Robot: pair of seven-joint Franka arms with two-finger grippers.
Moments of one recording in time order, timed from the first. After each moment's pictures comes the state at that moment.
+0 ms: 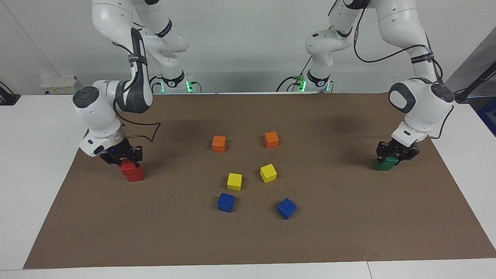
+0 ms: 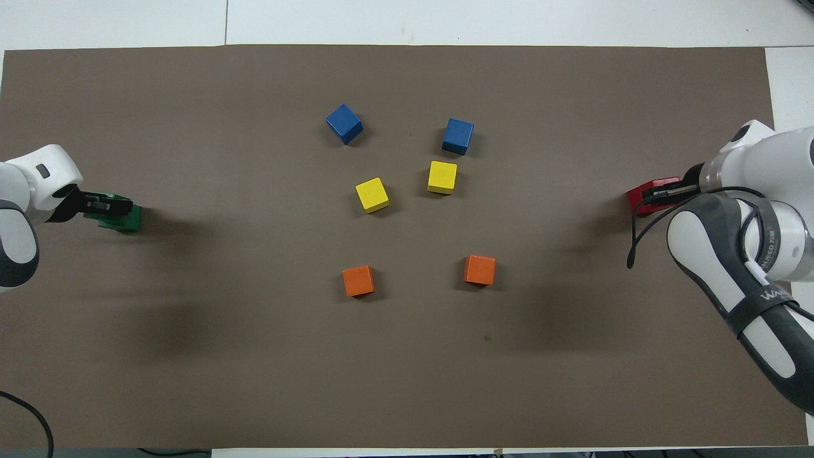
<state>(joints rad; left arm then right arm) 0.24 0.21 -0.08 -2.05 -0.08 2.38 0.49 -0.11 0.19 0.00 -2.06 -0.02 2.33 -0.21</state>
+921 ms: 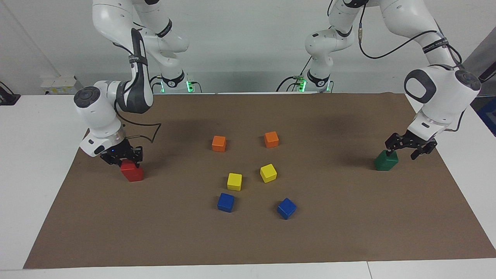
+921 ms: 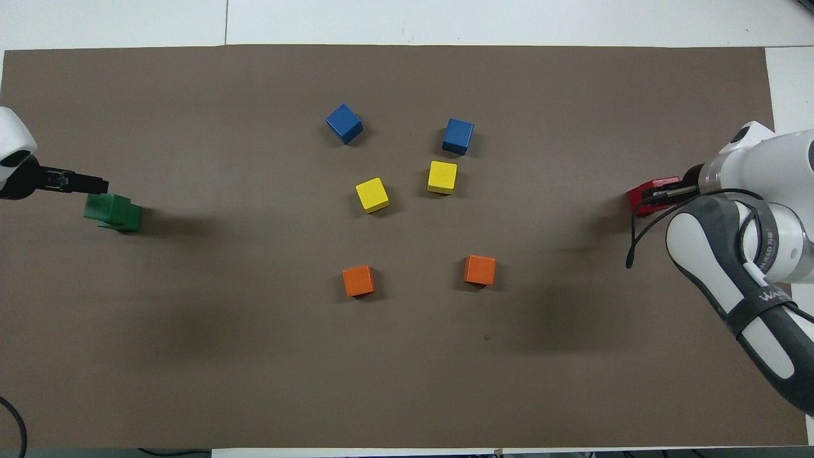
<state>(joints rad) 0.24 0.18 -0.08 -1.84 -0.08 2.13 0.43 -0.11 0.18 0.00 -2.07 -0.02 2.34 -0.20</state>
